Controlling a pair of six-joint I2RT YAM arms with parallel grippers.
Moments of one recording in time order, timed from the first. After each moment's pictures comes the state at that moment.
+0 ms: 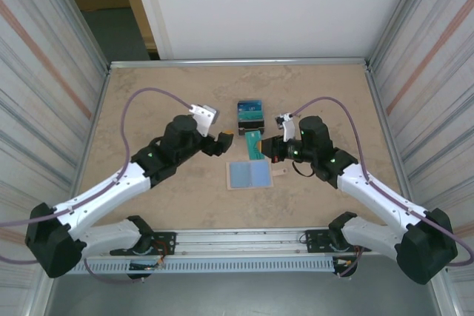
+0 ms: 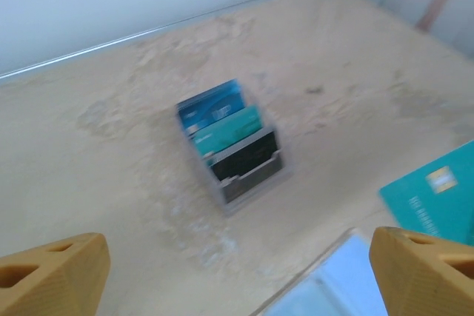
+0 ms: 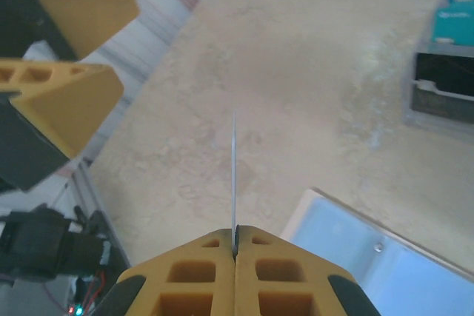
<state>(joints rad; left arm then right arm) -0.73 1.09 0.84 -0.17 -0.07 -0.11 0.58 1.04 0.69 -0.11 -0.49 0.47</state>
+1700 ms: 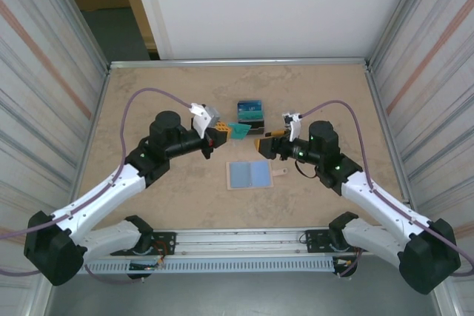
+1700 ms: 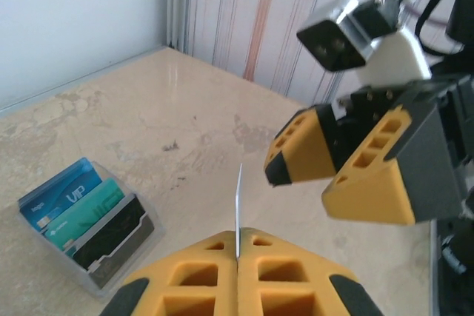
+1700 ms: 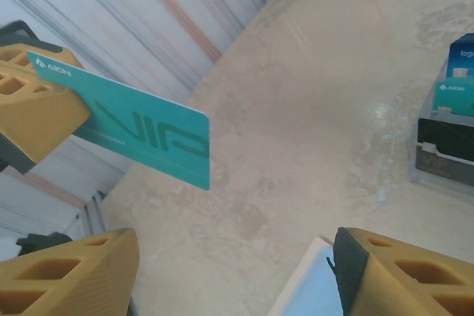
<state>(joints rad) -0.64 1.06 0.79 0.06 0.44 -0.07 0.55 0.97 0.58 0.12 -0.48 0.53</state>
